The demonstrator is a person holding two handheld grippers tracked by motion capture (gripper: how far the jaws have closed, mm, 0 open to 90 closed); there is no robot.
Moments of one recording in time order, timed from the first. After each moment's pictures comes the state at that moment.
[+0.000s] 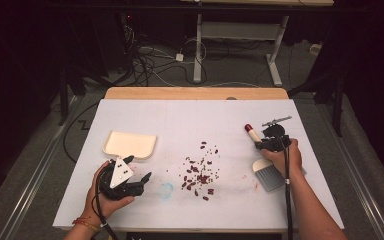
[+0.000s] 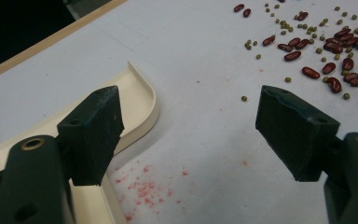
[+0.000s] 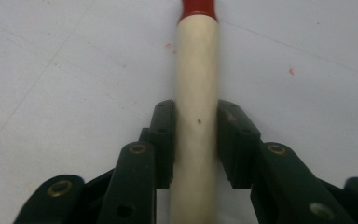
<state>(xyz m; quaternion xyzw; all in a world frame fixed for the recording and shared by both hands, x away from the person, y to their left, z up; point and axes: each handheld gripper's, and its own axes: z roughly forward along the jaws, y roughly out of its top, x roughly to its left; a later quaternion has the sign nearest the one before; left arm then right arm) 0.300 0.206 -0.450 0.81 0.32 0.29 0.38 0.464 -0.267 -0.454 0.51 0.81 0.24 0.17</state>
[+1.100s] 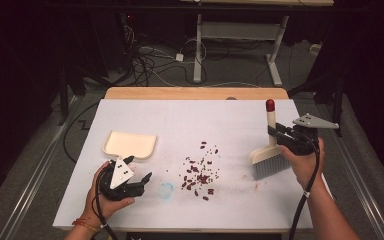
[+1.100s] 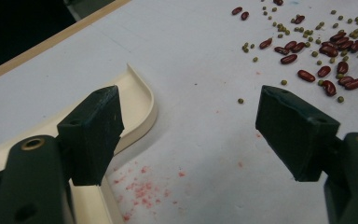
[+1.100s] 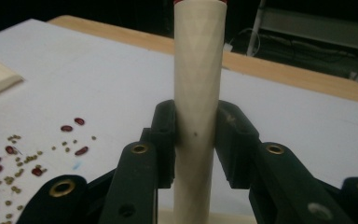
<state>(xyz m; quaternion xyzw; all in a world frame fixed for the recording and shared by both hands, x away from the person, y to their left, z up) 0.297 0.204 -0.447 0.81 0.32 0.29 0.38 0.394 -0.291 -0.376 0.44 0.73 0.45 0.27</state>
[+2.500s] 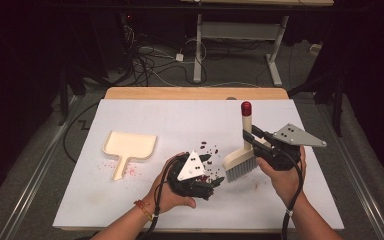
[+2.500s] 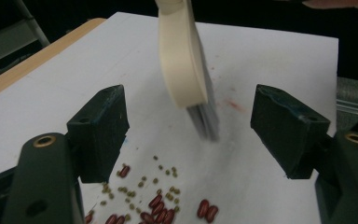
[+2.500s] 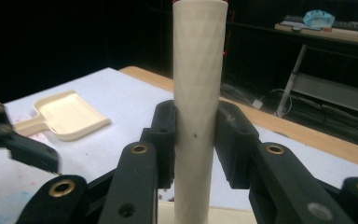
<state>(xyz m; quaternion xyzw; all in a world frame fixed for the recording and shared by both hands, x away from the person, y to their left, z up) 0.306 0.039 -0.395 0.84 0.18 0.16 0.49 0.333 -0.214 -0.344 0.34 0.72 0.53 0.29</state>
